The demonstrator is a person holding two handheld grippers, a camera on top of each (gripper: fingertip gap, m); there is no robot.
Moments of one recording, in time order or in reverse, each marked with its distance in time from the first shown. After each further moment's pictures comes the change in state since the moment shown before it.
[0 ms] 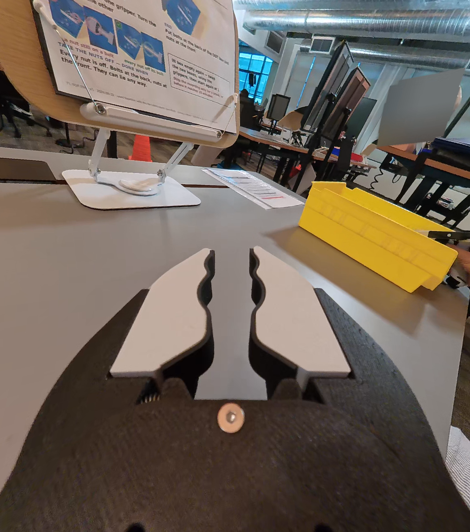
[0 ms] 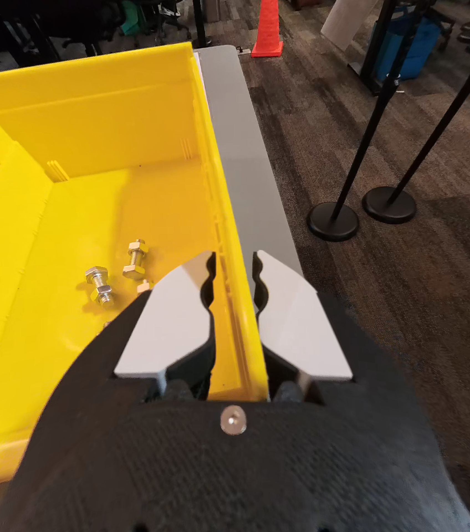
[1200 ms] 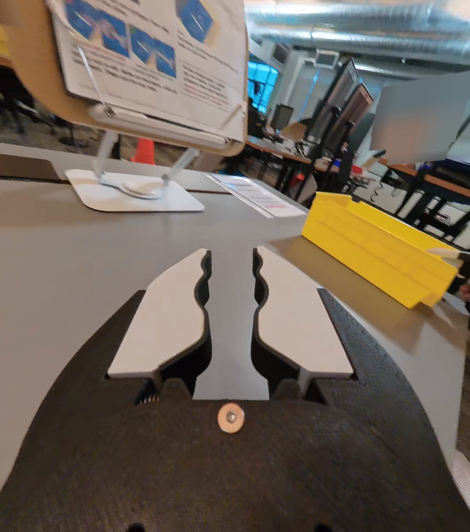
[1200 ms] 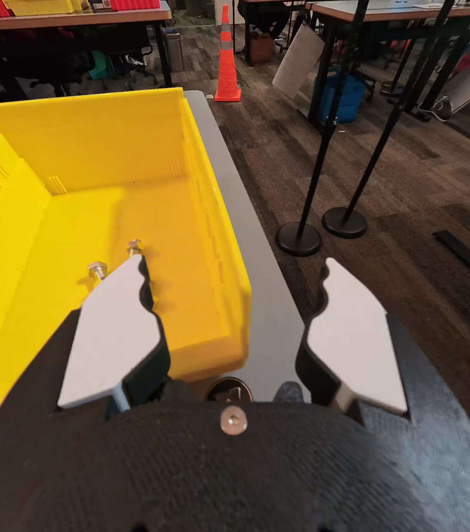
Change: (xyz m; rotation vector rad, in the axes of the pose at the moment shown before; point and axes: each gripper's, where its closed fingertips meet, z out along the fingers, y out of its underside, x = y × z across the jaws) left arm -0.006 -0.005 0.007 0.026 -0.017 -0.041; right arm 0.005 -0.004 -0.046 0.120 0.130 -0.014
